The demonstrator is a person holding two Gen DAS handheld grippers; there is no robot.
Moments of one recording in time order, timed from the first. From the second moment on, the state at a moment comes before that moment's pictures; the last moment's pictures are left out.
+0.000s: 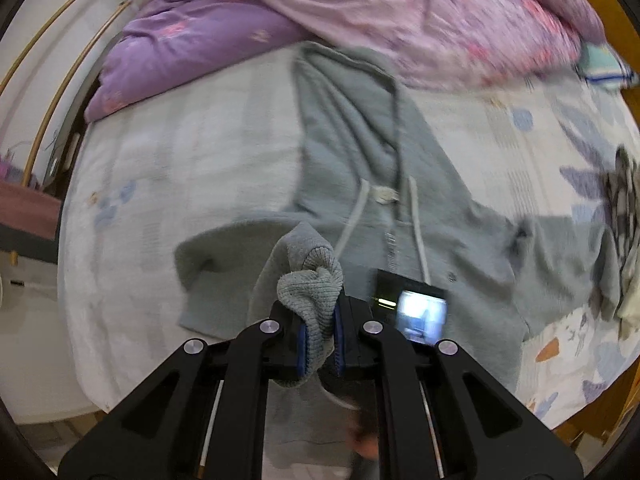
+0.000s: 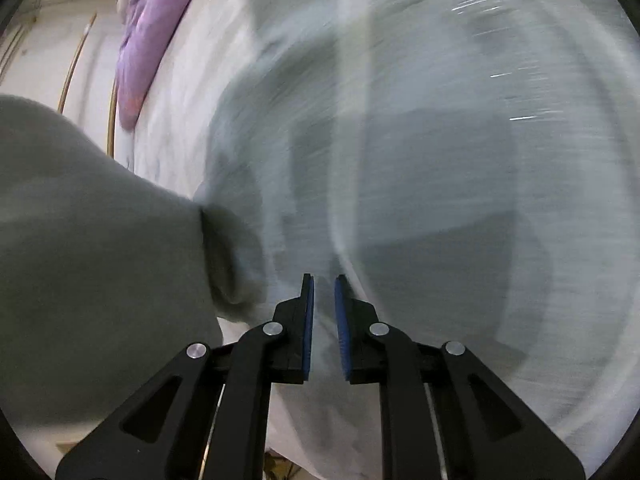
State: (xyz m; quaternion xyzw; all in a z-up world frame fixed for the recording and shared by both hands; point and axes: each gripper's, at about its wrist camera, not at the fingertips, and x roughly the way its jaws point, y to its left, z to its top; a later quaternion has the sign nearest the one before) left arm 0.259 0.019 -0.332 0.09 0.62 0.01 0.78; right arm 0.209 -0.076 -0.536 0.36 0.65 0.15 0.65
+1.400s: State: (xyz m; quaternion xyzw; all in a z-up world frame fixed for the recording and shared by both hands) left arm 0.224 0.252 -0.540 -0.21 0.72 0.19 0.63; right arm 0.230 -0.138 -0.509 0.25 0.71 0.01 0.65
